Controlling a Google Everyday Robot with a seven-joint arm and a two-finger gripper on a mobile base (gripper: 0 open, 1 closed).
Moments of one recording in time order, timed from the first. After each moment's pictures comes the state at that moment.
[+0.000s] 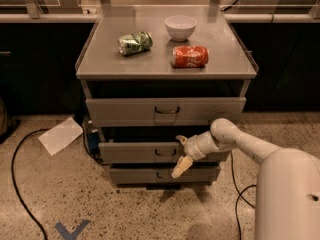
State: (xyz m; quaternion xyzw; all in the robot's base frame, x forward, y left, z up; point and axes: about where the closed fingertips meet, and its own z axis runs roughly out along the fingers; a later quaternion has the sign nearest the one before) arm 0.652 -0.076 0.423 -0.60 0.70 0.27 0.29
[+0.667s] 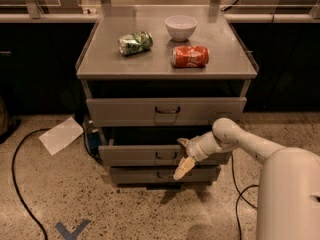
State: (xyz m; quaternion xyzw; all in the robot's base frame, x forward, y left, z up) arm 0.638 -0.080 0.430 -0.59 0.71 0.29 0.27
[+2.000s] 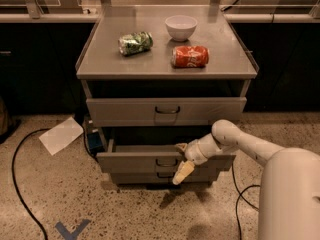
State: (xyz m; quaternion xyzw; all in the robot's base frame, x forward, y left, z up) arm 0.614 -0.069 0.434 -0.59 0.70 0.32 0.25
